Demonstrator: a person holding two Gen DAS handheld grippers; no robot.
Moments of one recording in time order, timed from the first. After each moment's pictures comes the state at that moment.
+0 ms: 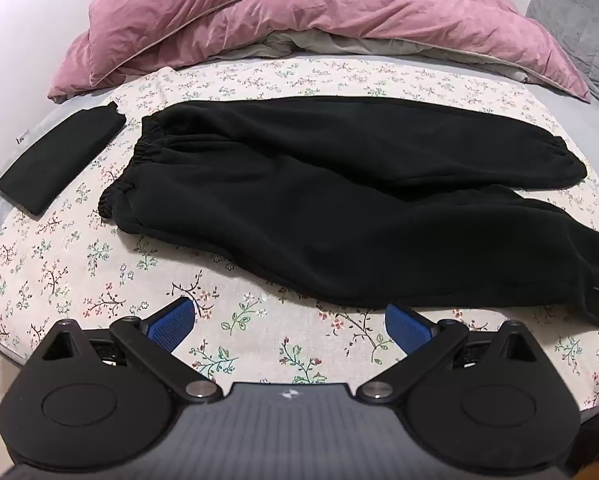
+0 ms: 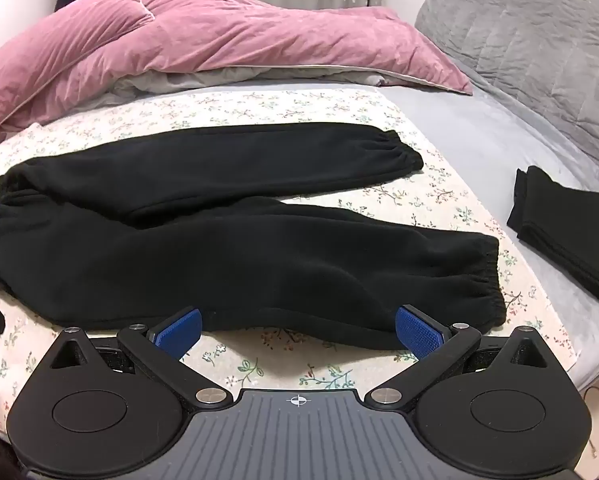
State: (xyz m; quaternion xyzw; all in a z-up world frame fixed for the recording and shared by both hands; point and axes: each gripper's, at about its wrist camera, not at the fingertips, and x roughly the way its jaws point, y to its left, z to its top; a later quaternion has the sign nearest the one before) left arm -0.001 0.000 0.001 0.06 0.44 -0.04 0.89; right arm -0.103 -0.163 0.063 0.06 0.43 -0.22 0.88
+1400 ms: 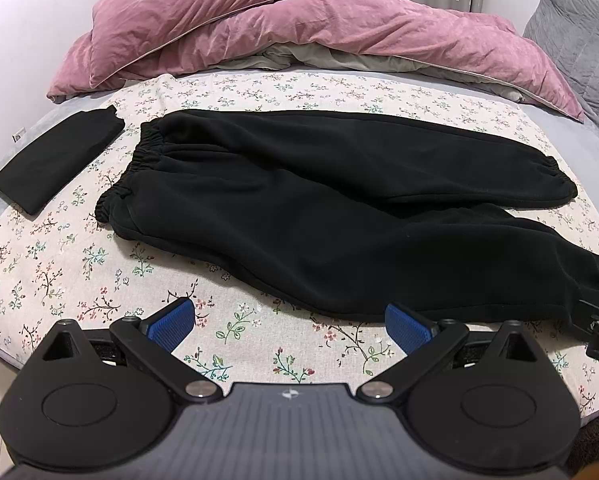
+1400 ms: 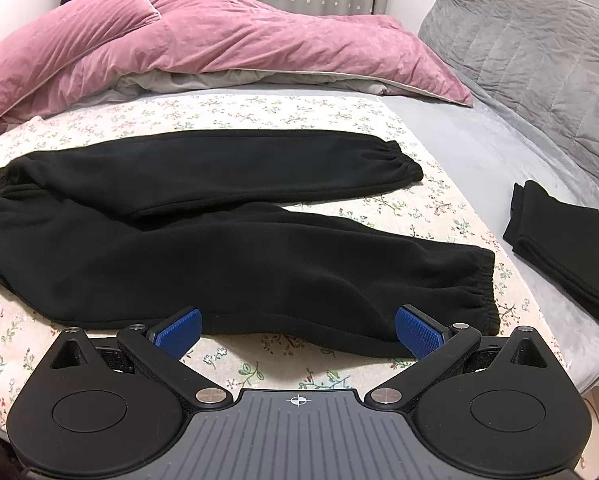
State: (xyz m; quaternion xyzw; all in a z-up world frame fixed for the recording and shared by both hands) left arm -0.002 0.000 0.005 0.04 0.43 -0.04 0.90; right arm -0.101 -0.154 0.068 0.03 0.42 -0.22 0.88
